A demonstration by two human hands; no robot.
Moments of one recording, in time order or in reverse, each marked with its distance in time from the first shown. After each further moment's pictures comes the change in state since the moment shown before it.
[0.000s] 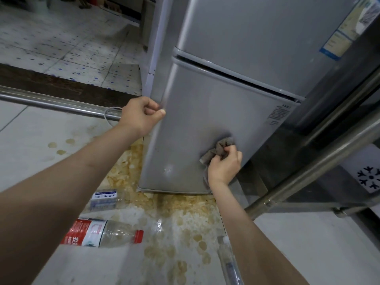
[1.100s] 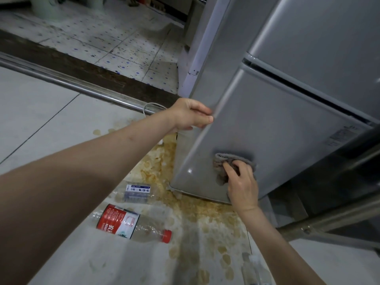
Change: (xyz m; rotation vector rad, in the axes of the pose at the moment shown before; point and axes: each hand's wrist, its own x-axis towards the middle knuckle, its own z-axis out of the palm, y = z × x) left_hand 0.008 0.006 -0.028 -0.247 -0.391 -0.192; right_hand -0.026 0.028 0.020 -0.367 -0.306 -1.021
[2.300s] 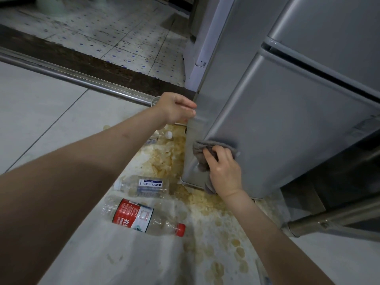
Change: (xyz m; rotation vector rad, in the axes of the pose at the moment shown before) left_hand -0.011 -0.021 -0.038 0.073 0.146 -0.016; right_hand 0.030 -0.067 0.021 0.002 0.001 -0.186
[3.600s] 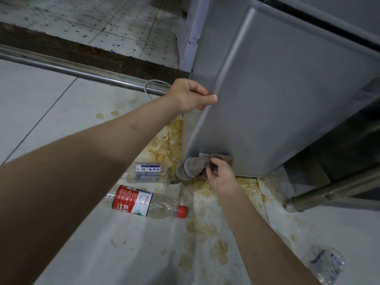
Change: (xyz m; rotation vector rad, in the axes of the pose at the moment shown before) left_hand -0.003 -0.001 0.050 -0.039 -0.042 0.015; right_hand -0.036 -0.018 0.038 1.605 0.118 2.106
